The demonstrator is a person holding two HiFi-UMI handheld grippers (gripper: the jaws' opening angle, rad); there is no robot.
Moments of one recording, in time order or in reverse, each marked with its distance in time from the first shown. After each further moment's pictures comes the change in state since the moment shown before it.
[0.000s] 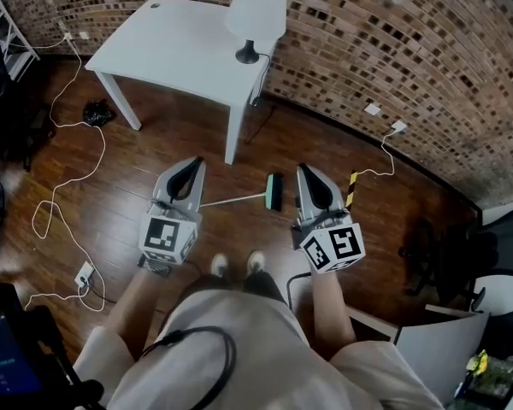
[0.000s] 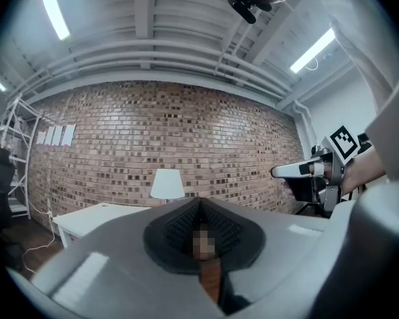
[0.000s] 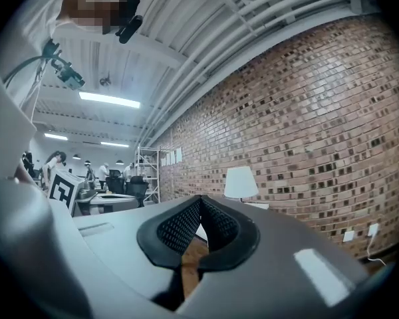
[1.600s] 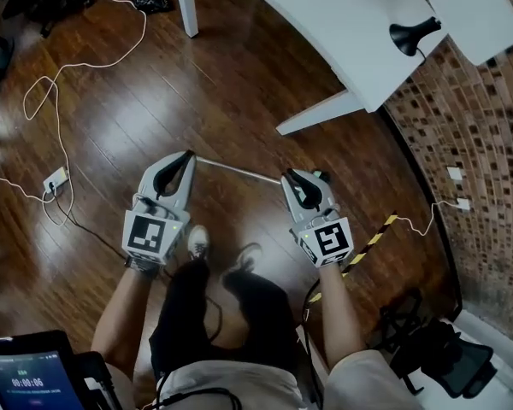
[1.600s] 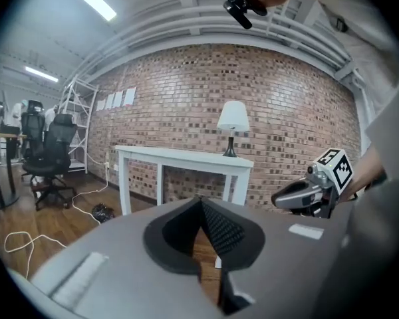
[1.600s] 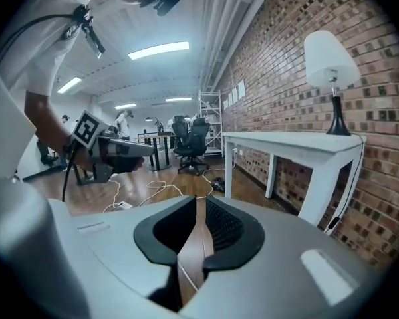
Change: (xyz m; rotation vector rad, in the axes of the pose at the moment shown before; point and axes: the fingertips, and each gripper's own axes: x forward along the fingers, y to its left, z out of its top) left arm -0.038 0.161 -0.322 -0.181 0.260 0.416; right arm 0.195 0.048 -0.395 -0.185 0.432 0.622
